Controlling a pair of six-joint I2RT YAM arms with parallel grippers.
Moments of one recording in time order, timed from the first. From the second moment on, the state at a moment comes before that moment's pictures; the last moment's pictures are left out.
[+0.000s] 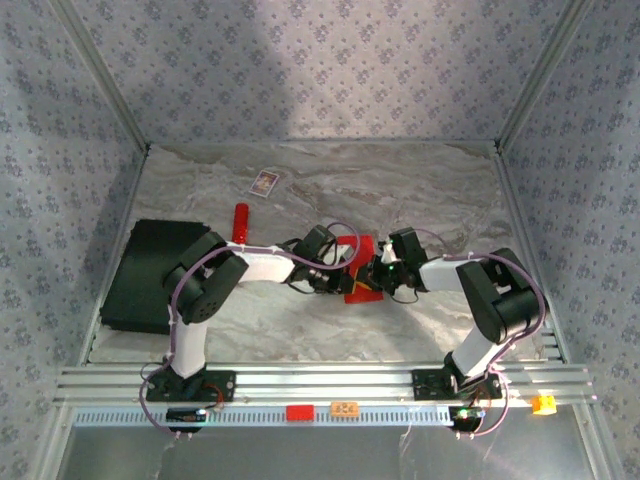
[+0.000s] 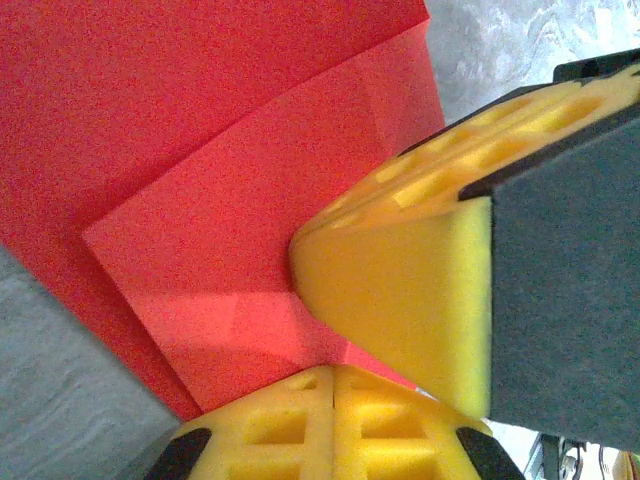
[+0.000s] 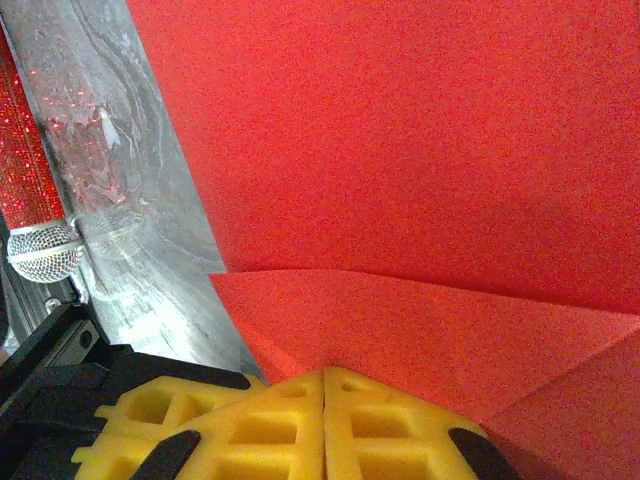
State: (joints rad) left arm -0.84 1.96 1.04 -0.03 0.56 -0.67; right arm 0.38 1.63 0.57 0.11 -0.62 0.86
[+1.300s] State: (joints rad) left arm -0.84 1.94 1.06 -0.11 0.55 -0.59; right arm 0.30 1.62 0.60 0.02 -0.58 0.78
